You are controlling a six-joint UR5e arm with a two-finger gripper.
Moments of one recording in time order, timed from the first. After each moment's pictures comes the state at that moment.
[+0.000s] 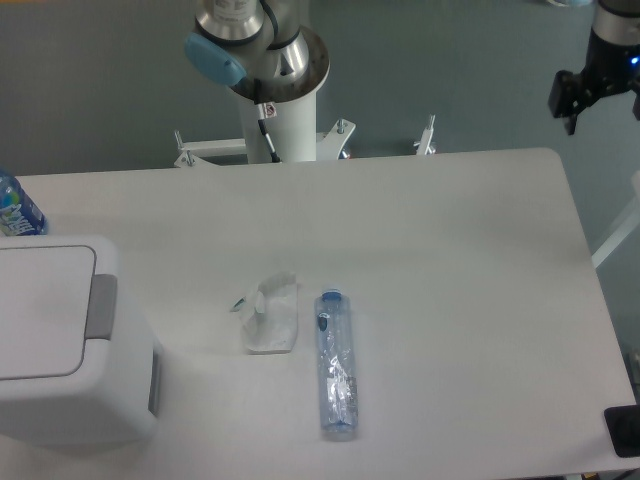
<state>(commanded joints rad) 2.99 -1.77 -1.48 -1.21 1.62 0.94</state>
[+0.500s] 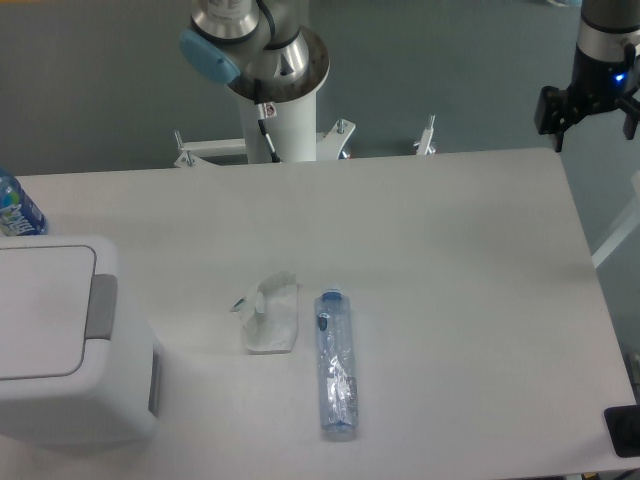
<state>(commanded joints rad) 2.95 -1.78 -1.48 -1.18 1.60 0.92</state>
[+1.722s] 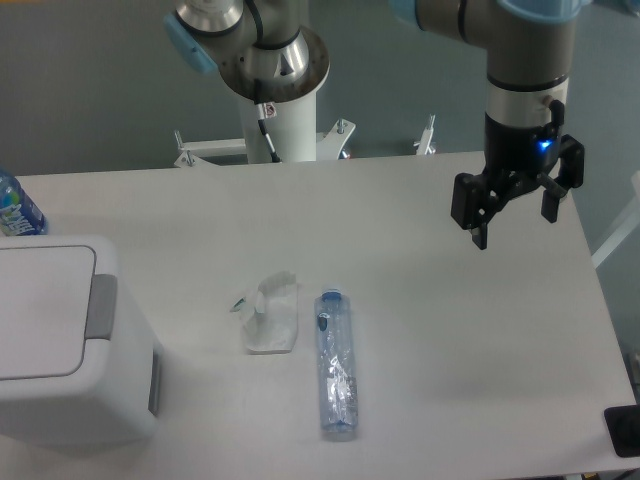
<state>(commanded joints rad) 2.68 -1.81 -1.38 -1.13 1.45 0.23</state>
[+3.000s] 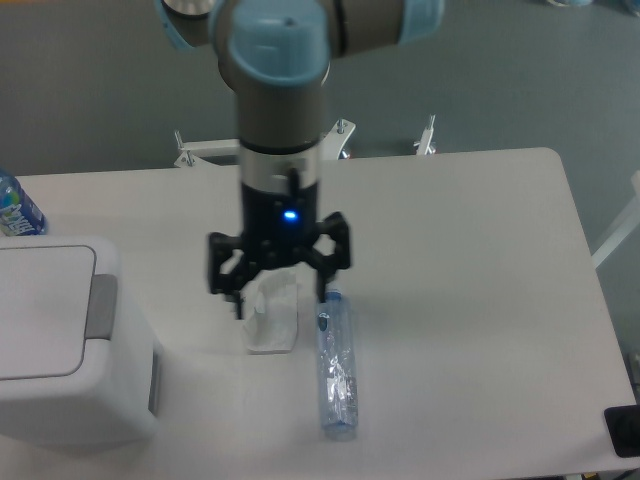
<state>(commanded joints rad) 2.22 -1.80 -1.40 -1.09 1.42 -0.04</state>
